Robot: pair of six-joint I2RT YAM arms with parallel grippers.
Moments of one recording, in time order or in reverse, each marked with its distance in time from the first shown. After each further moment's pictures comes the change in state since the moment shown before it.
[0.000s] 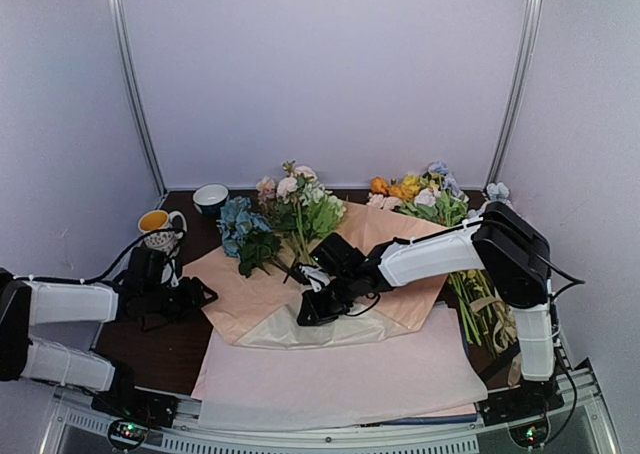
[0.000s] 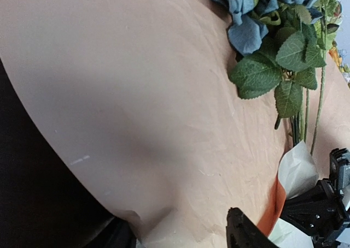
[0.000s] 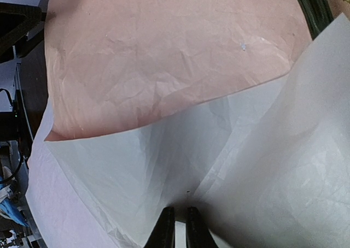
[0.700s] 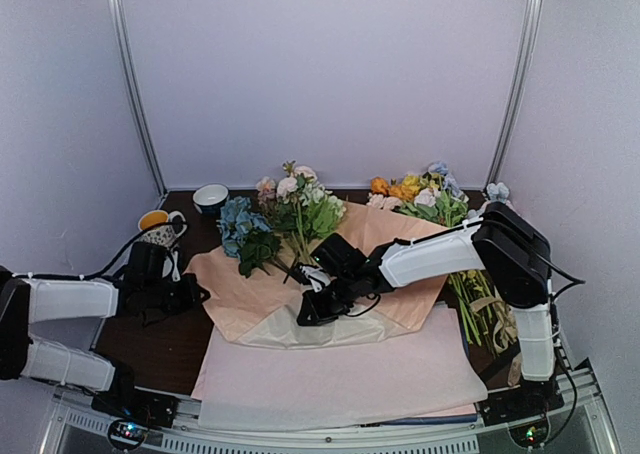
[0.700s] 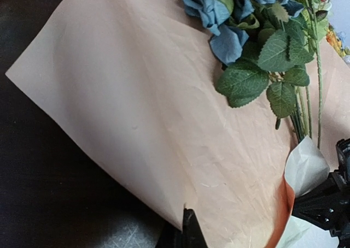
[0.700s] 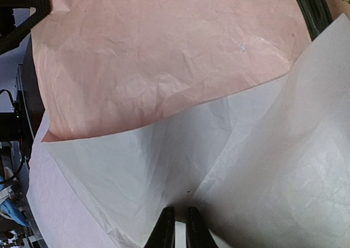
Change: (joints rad) left arm -0.004 -0.003 0.025 -0.001 -0.051 0.152; right arm 0.000 -0.002 -0.013 0.021 0.000 0.006
